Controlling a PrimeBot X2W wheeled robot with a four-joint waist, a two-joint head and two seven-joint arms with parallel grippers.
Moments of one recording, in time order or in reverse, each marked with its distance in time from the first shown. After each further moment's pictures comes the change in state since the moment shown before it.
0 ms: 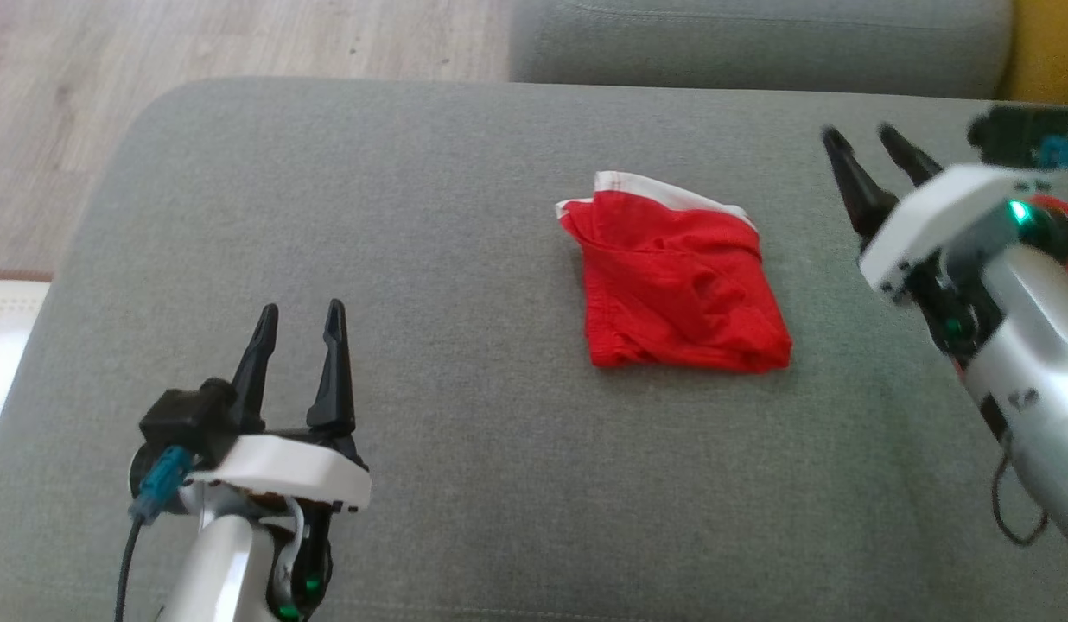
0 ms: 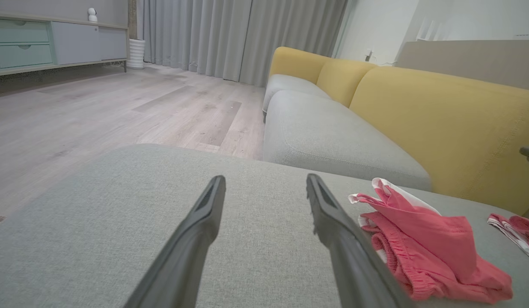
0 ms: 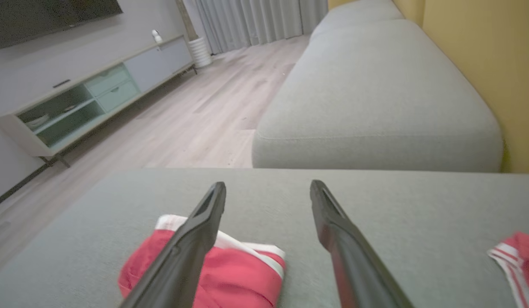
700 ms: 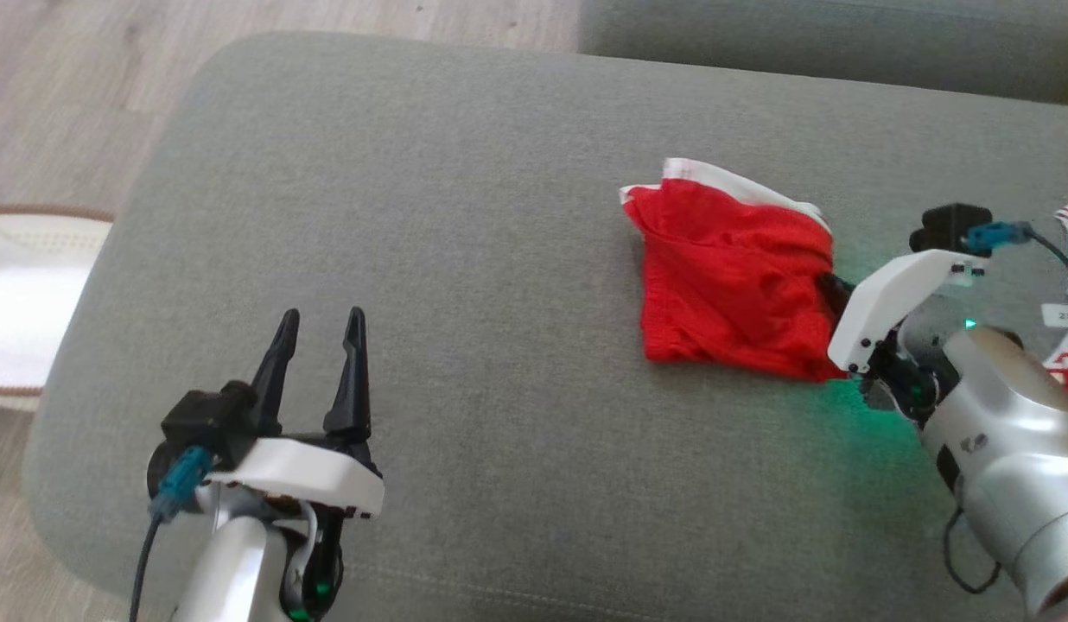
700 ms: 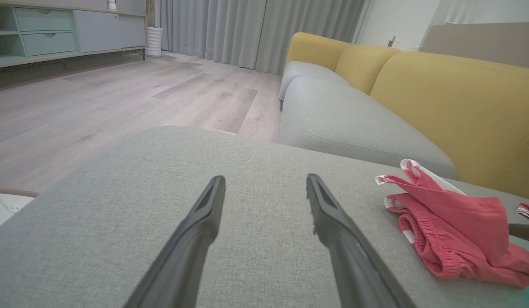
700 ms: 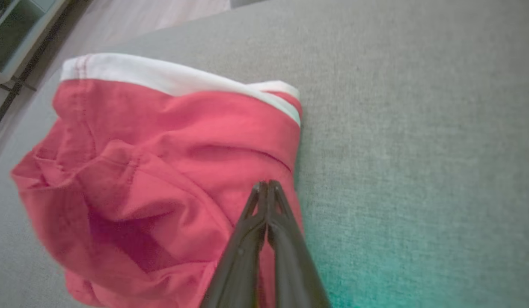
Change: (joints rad) left arm -0.001 -0.024 0.004 0.033 0.042 -0.042 0.000; right arm 0.055 0.107 -0.029 0.258 0.025 0.000 0.215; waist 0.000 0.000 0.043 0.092
